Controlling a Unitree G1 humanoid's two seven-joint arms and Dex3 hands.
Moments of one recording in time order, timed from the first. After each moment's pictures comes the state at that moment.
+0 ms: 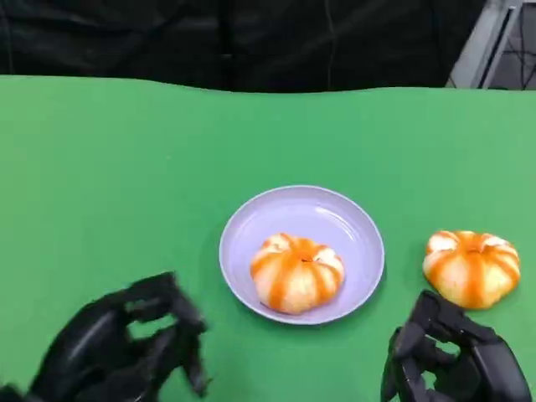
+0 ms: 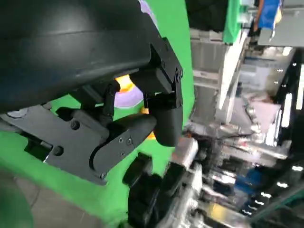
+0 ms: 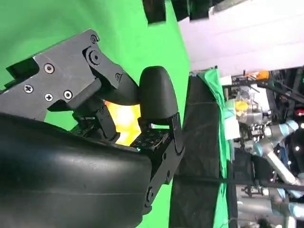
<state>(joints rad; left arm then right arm) 0.28 0.27 0.02 -0.16 -0.67 0.12 -0.64 0.35 0.03 0.12 -0.11 0.17 -0.31 0.25</state>
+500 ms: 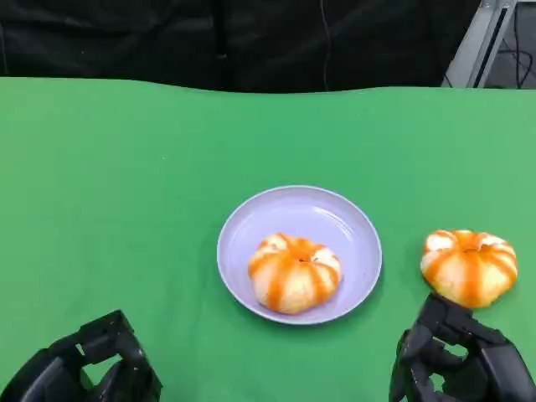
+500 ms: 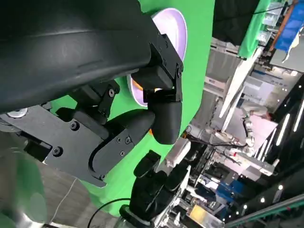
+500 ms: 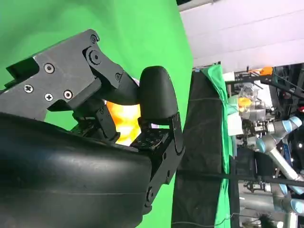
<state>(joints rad) 0.34 0.26 0.12 -0.10 -0.69 0.16 -0.71 0.36 0.02 0.10 -0.10 0.18 -0.31 0.27</state>
